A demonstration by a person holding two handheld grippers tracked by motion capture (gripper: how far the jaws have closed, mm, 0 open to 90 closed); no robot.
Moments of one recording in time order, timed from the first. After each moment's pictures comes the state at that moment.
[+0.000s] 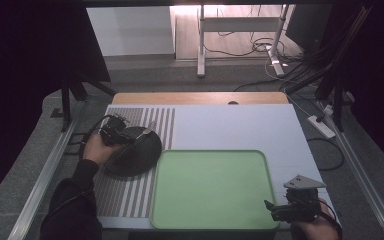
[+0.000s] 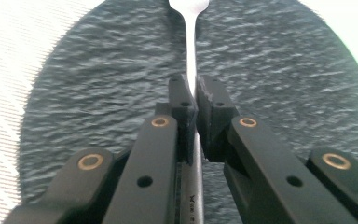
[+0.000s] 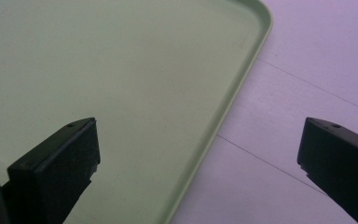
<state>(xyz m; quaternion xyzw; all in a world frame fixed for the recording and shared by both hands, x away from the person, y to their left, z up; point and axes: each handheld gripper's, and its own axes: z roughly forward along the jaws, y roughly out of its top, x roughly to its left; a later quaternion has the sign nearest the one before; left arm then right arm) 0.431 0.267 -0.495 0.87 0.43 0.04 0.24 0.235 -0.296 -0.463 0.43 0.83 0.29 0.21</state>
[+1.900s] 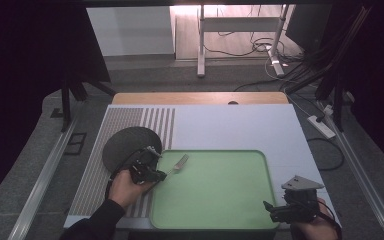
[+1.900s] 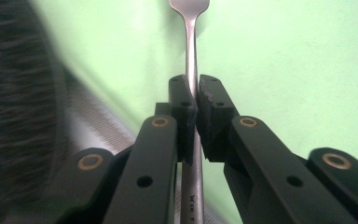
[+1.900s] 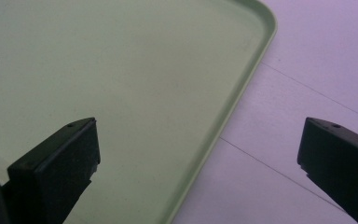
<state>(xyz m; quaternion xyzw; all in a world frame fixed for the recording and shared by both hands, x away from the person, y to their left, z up) 0.322 0.143 -0.497 0.88 0.41 -0.03 0.24 0.234 -0.292 -0.463 0.41 0.84 0.28 0.22</state>
